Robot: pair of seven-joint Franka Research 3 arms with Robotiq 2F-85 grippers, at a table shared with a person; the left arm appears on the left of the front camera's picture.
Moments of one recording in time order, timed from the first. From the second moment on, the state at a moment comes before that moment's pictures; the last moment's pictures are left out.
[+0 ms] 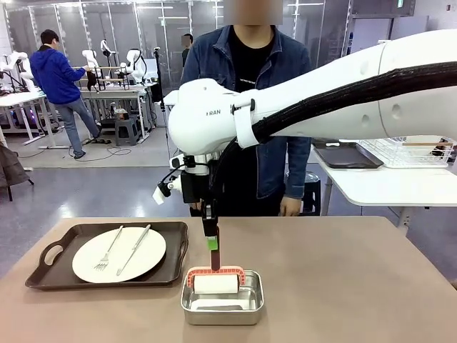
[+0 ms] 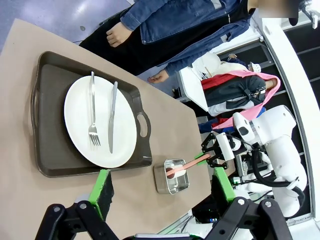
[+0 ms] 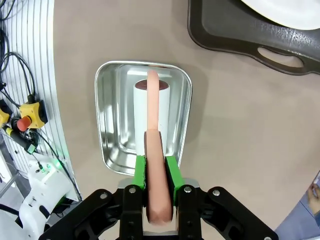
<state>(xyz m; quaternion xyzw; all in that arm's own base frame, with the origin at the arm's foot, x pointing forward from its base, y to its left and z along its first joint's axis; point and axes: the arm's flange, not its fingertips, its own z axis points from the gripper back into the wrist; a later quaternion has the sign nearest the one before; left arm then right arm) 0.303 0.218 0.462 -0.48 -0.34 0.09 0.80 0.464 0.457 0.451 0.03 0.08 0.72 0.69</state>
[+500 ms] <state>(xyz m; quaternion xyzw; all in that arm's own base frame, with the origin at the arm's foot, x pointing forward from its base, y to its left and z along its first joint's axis) 0.303 0.218 0.462 -0.48 -0.34 0.09 0.80 0.481 0.456 0.427 0.03 0.07 0.72 0.69</state>
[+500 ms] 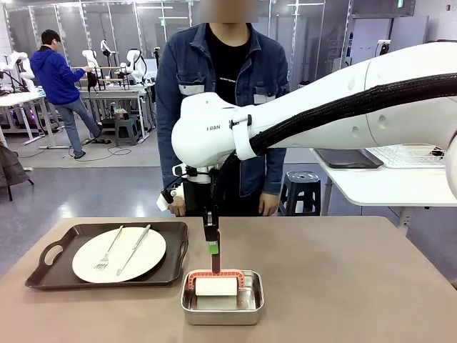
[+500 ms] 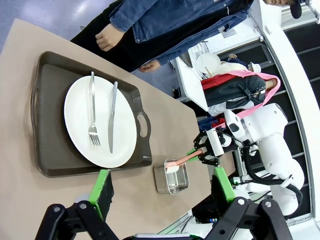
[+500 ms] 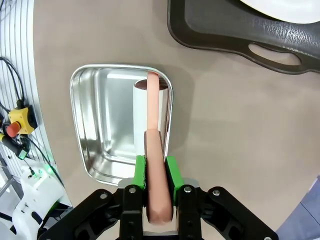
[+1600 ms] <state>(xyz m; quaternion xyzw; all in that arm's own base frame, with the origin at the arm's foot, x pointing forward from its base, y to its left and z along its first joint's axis) 0.303 0.218 0.462 -0.48 -0.34 0.09 0.80 0.496 0.446 0.429 0.03 0.04 0.71 0.70</state>
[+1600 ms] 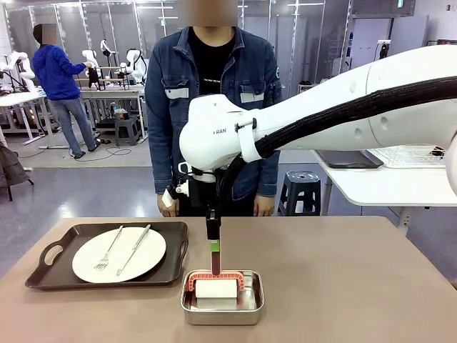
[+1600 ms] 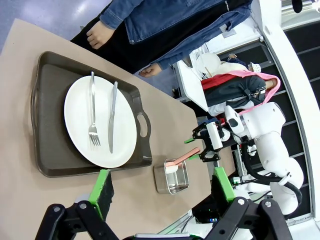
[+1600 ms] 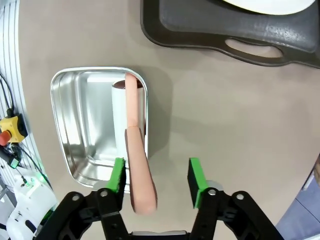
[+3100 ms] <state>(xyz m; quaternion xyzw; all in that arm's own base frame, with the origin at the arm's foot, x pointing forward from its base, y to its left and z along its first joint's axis) 0.303 0.218 0.462 -0.48 -0.34 0.09 0.80 0.493 0.437 0.448 0.02 0.02 0.71 0.71</state>
